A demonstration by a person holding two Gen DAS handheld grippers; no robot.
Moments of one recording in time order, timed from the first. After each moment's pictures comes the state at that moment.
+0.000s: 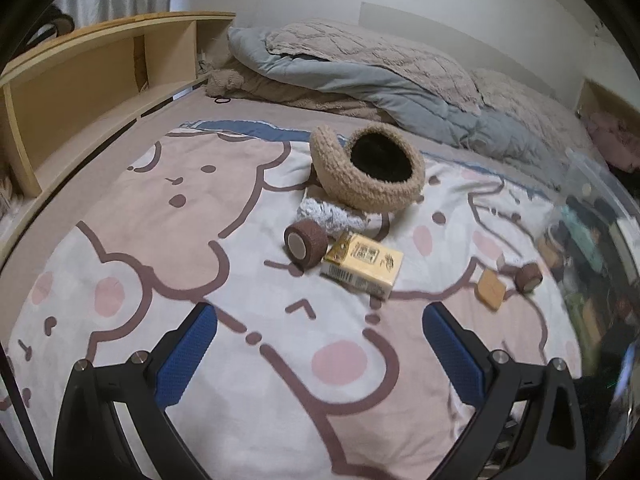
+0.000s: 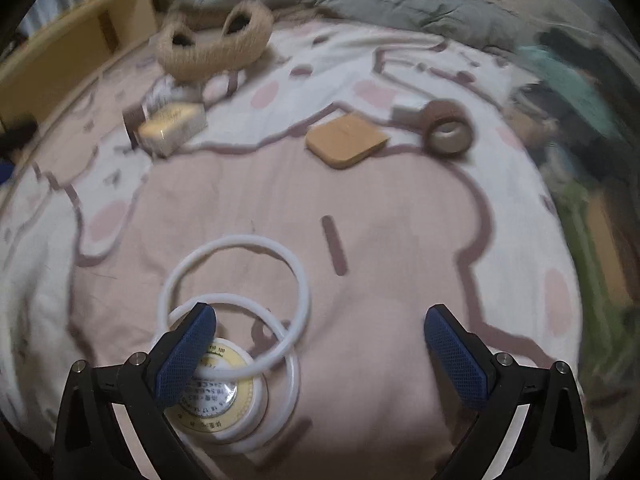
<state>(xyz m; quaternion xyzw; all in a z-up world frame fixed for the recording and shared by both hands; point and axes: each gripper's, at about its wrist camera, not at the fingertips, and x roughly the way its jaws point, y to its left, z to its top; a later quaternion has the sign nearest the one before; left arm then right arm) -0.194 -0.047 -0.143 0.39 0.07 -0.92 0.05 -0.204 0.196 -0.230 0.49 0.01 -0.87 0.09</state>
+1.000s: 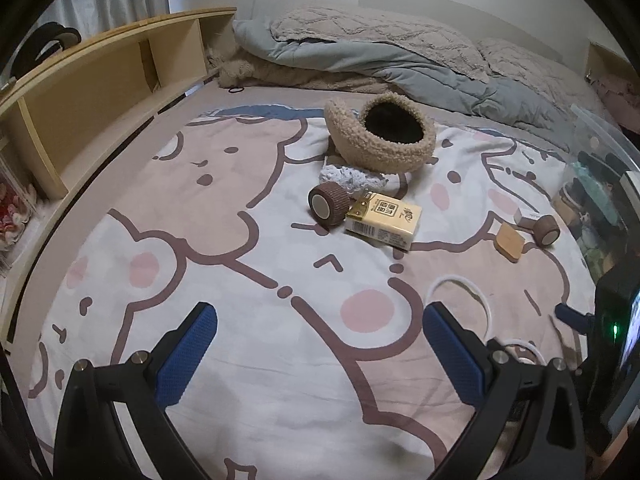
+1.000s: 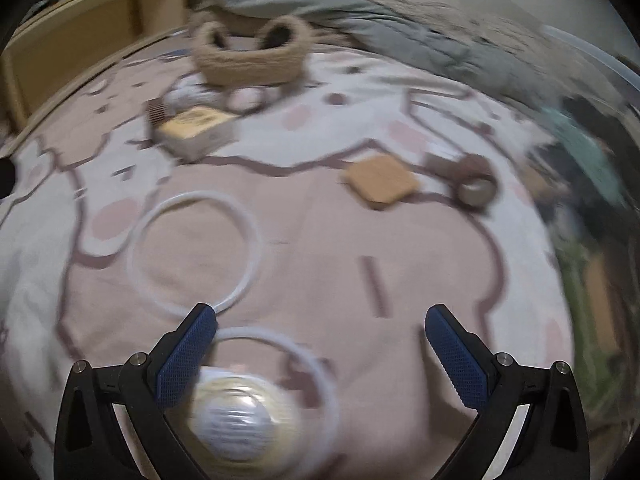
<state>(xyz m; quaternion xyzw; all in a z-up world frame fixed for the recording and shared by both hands) -0.167 -0.044 -0.148 0.42 0.02 -0.90 0.08 -0.205 0.152 -0.245 0.46 0.09 -0.87 0.12</state>
